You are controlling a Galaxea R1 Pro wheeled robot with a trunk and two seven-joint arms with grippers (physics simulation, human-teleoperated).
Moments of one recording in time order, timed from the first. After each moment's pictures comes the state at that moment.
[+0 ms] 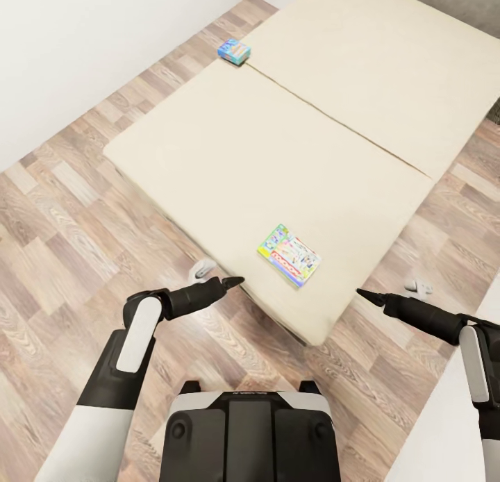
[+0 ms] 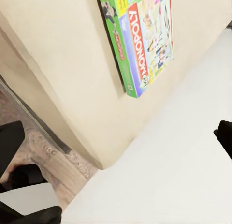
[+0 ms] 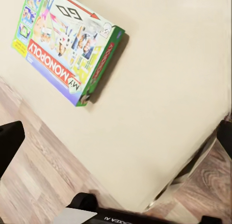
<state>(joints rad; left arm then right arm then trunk) -0.65 -0.08 -0.05 -1.41 0.84 0.97 0.00 -0.52 -0.23 -0.40 -1.47 -0.20 0.88 0.76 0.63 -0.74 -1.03</state>
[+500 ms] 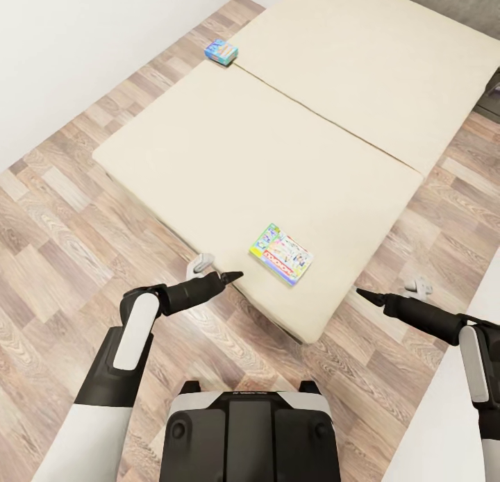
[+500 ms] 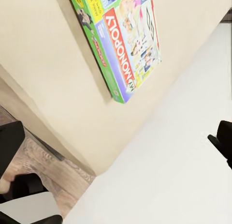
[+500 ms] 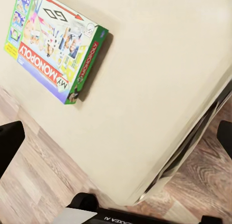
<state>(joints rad) -0.66 -0.08 -0.05 -1.44 0.84 0.98 0.01 -0.52 -0.23 -0.40 -1.47 -0.20 0.88 0.76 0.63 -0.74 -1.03</state>
